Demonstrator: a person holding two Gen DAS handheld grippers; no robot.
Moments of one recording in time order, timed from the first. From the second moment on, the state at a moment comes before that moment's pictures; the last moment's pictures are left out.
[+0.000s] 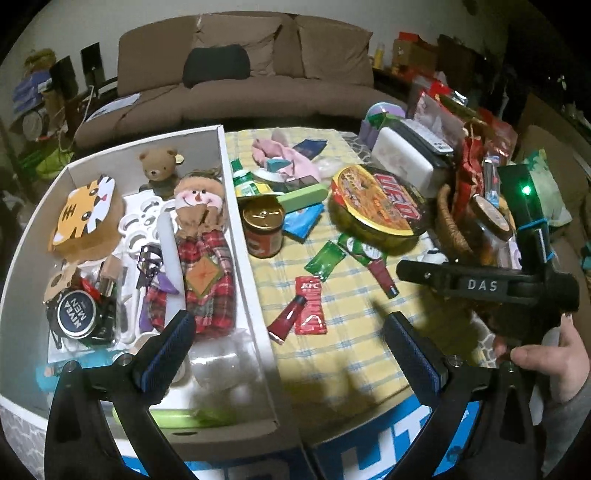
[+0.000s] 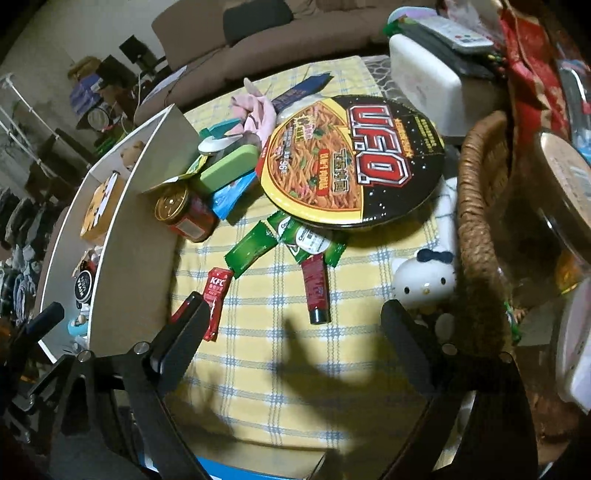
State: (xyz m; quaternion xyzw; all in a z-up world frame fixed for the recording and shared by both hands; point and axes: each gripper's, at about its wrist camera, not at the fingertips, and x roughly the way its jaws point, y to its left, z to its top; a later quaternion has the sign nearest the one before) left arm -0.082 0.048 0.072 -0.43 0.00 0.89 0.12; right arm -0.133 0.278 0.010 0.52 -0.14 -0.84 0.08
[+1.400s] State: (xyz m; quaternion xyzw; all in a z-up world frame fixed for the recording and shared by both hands) left arm 0.005 -0.010 -0.001 -0.45 -0.02 0.89 -0.01; right arm 0.002 0.176 0.005 0.46 0.00 -0.89 0.00
